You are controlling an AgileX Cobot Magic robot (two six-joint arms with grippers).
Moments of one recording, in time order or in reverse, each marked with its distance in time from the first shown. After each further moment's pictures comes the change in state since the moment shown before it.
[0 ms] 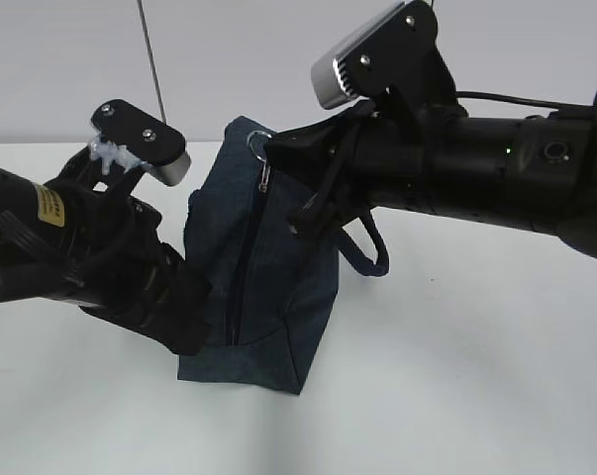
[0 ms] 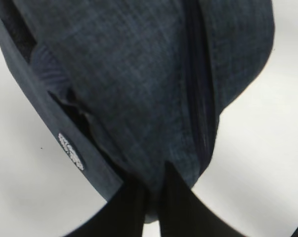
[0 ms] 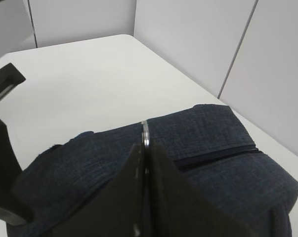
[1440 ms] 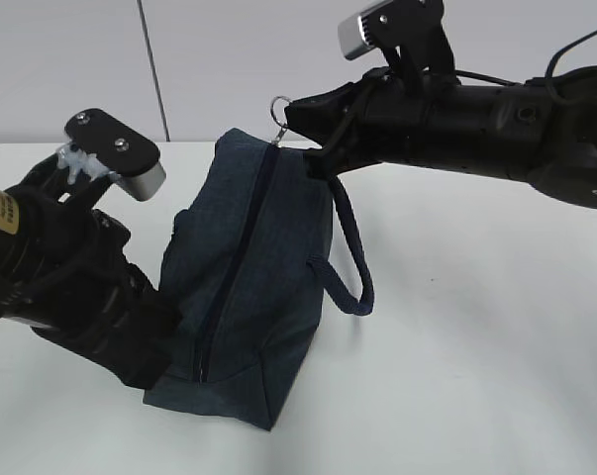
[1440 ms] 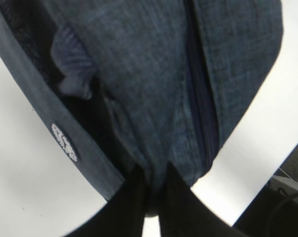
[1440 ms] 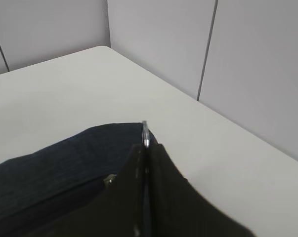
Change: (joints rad) left arm 0.000 -0.080 0.000 0.000 0.182 0.000; right arm -0.148 0.165 -0.148 -0.139 -0.105 0.197
